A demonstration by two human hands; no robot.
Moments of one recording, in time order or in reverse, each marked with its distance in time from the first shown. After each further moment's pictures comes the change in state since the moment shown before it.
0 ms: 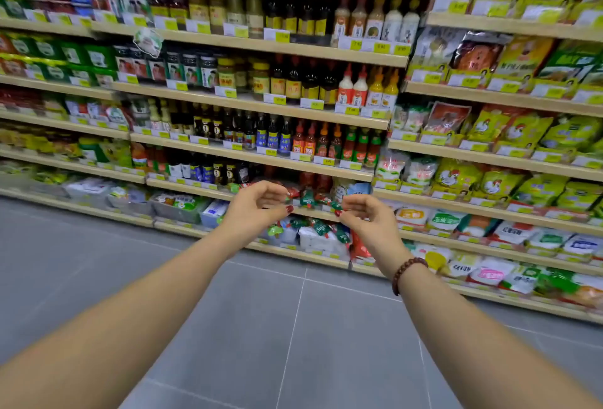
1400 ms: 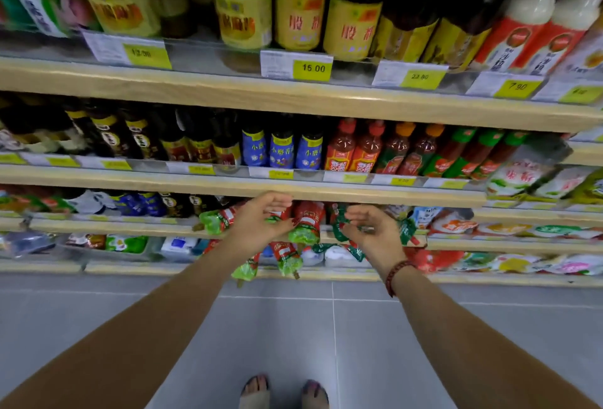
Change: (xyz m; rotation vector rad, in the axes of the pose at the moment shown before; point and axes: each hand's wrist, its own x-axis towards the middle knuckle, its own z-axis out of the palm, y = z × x) left_hand 0.537 -0.359 -0.053 0.010 -0.345 -0.230; right_hand 0.513 0.252 0.208 -0.109 0.215 0.373
